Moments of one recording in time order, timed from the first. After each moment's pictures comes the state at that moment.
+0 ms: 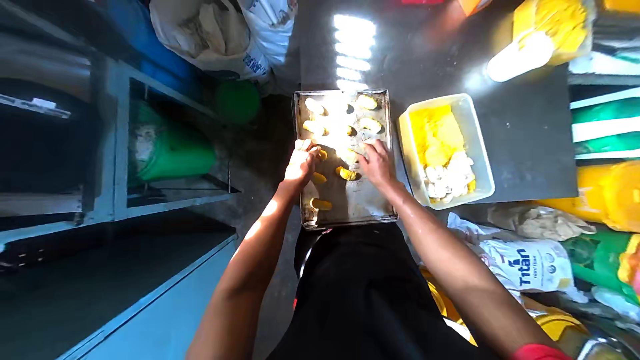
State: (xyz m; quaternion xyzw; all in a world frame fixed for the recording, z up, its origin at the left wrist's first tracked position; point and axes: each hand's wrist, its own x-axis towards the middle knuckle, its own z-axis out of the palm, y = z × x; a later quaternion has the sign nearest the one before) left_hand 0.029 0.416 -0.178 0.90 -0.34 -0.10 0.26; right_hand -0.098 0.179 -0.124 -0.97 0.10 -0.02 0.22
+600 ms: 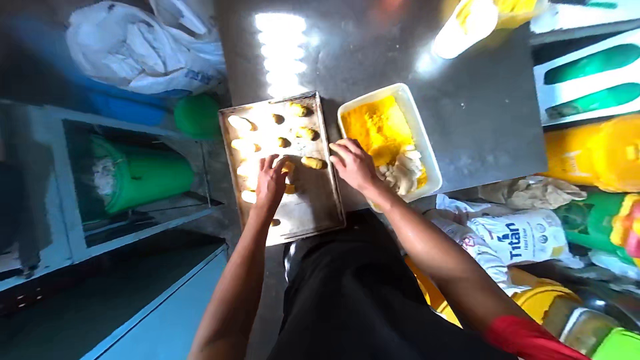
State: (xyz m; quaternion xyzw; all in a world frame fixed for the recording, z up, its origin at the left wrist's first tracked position) left_hand -0.032 0.286 -0.136 0.93 -0.28 -0.13 0.22; right_hand -0.143 0.028 -0.096 -0.95 0.08 -0.04 0.30
